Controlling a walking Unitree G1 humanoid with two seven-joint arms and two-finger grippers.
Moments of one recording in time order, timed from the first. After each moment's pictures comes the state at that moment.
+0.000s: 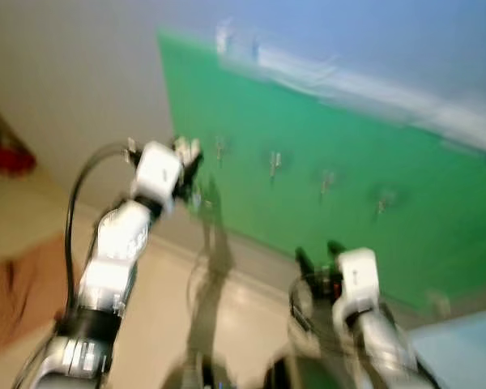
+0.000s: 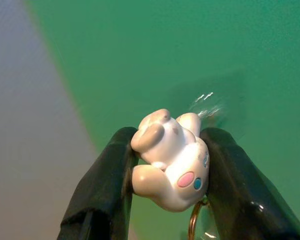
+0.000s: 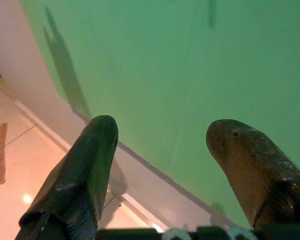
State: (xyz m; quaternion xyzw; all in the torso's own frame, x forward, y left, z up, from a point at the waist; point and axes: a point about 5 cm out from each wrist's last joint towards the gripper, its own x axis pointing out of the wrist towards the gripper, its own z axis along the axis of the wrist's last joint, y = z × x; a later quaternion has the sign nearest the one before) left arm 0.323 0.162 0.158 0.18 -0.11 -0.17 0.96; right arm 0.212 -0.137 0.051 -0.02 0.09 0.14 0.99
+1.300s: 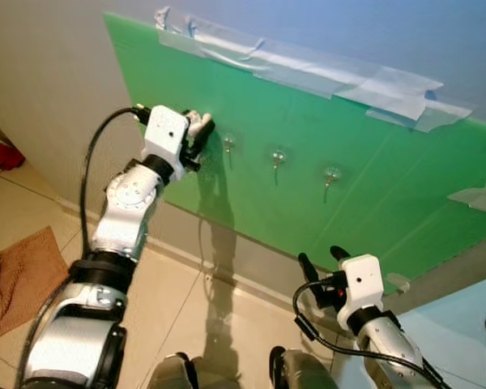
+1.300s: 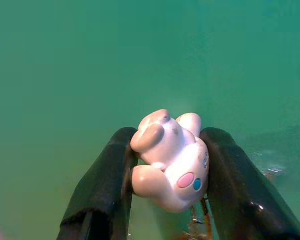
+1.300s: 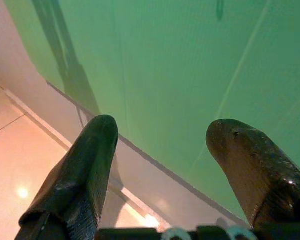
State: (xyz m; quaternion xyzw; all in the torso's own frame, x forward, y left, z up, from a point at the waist) left arm 0.365 0.162 0.190 0.19 -0.13 -0.18 0.96; right arm 0.208 -0.143 0.051 -0.03 0.10 0.15 0.98
